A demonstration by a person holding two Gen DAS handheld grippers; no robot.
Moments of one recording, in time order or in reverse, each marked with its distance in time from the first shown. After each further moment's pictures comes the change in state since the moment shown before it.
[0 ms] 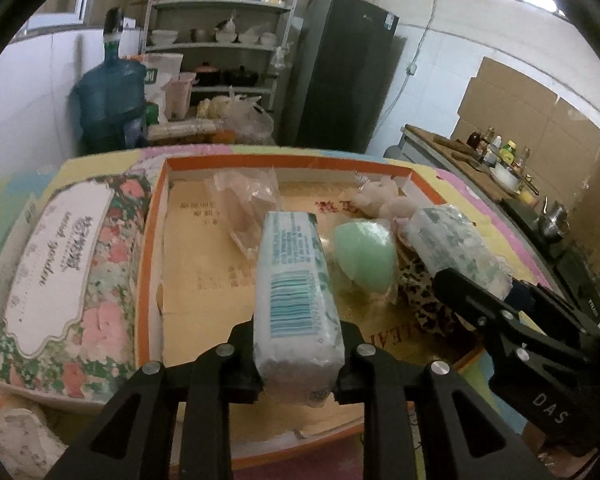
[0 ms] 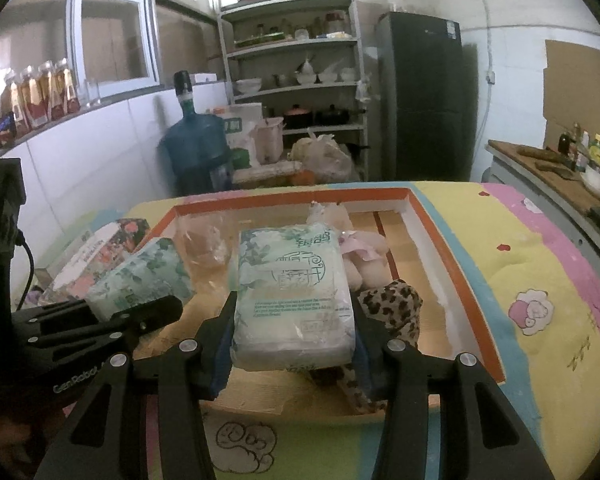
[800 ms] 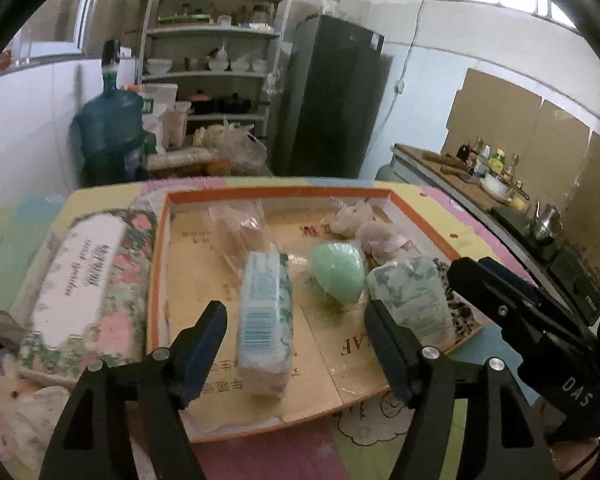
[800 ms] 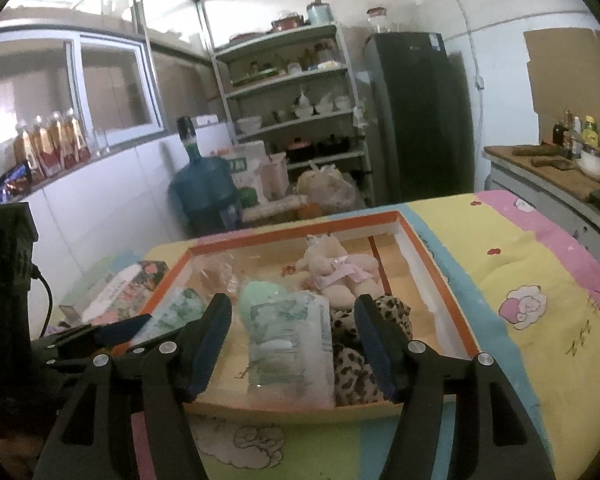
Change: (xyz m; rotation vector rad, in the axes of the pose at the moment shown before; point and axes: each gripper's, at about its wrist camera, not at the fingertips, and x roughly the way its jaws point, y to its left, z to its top) left arm -0.040 -0.016 -0.005 0.051 -0.120 0.002; right arm -0.041 -0.019 -0.008 0.103 -0.162 0.067
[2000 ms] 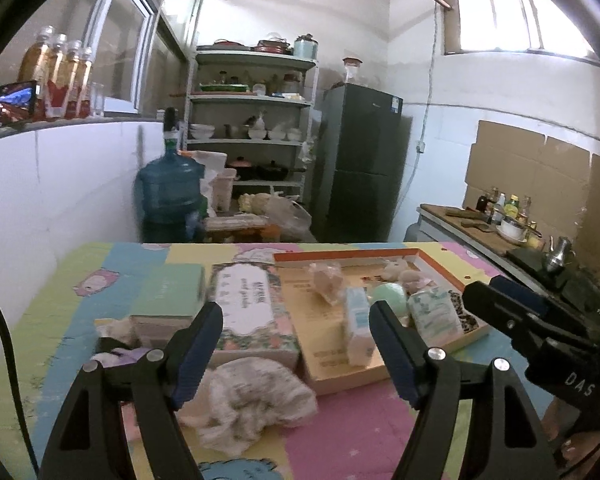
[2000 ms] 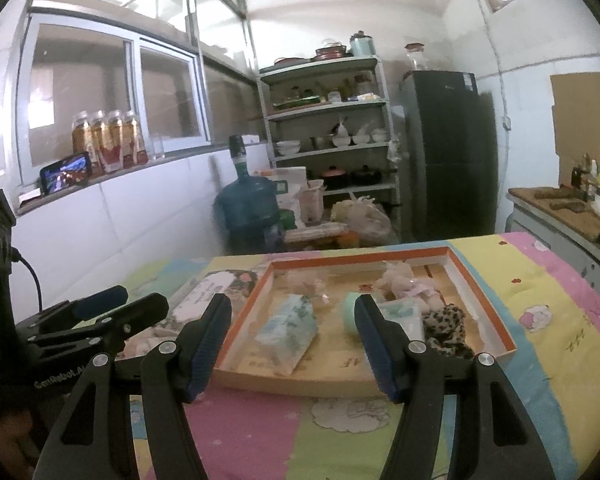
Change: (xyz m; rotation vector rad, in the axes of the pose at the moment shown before) left arm -0.132 0.058 -0.021 0.007 -0.245 0.124; right arm -0.068 0.103 -0.006 -0.111 -0.080 0.074
